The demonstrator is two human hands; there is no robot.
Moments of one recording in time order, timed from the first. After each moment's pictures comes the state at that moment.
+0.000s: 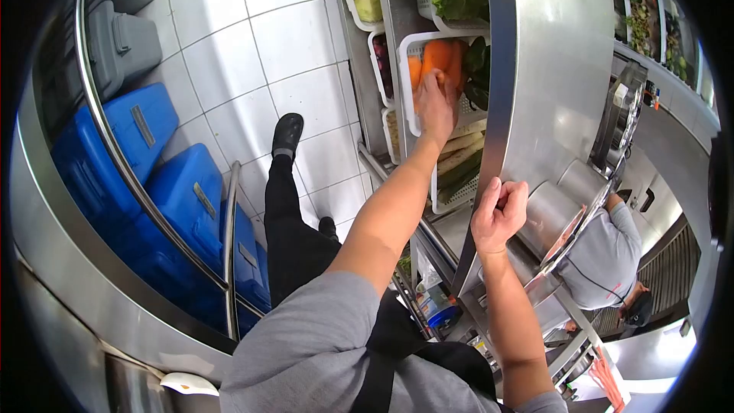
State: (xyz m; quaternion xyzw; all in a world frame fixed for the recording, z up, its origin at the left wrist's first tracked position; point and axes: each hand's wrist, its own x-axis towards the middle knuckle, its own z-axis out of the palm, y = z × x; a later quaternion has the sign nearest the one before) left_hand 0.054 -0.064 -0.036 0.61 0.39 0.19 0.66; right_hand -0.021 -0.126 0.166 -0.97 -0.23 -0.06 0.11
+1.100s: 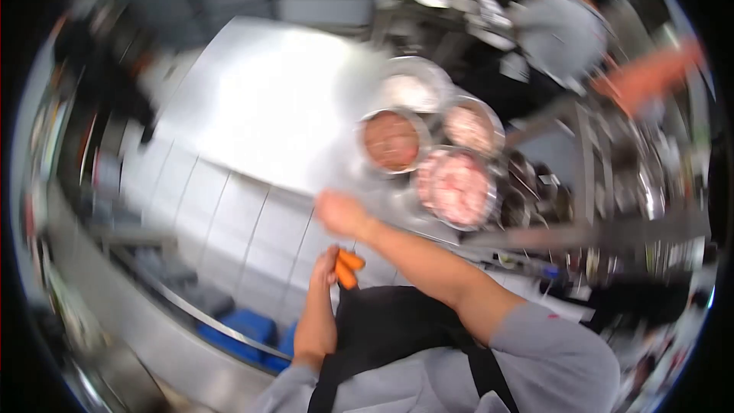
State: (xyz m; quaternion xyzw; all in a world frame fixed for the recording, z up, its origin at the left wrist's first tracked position) left_hand -0.169 -0.012 -0.010 0.34 0.30 -0.43 0.78; right_hand -0.060 -0.149 0.170 -0.96 -0.21 0.04 0.18
